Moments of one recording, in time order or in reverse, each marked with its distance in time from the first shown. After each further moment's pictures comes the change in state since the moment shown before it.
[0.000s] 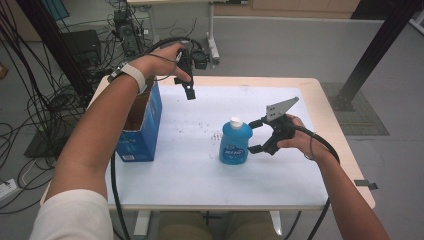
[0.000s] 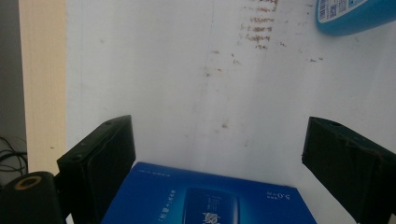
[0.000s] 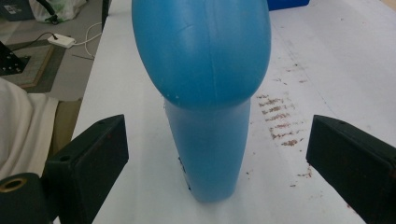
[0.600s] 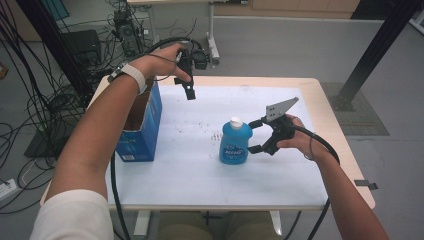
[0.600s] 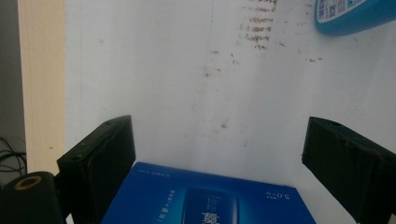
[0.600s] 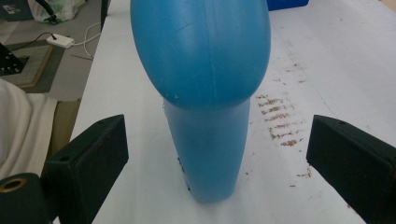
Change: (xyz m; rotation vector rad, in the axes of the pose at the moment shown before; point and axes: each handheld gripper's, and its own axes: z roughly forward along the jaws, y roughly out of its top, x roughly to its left) left arm 0.000 0.000 0.000 -0.003 0.000 0.000; right arm 0.000 0.000 0.000 -0.003 -0.005 -0.004
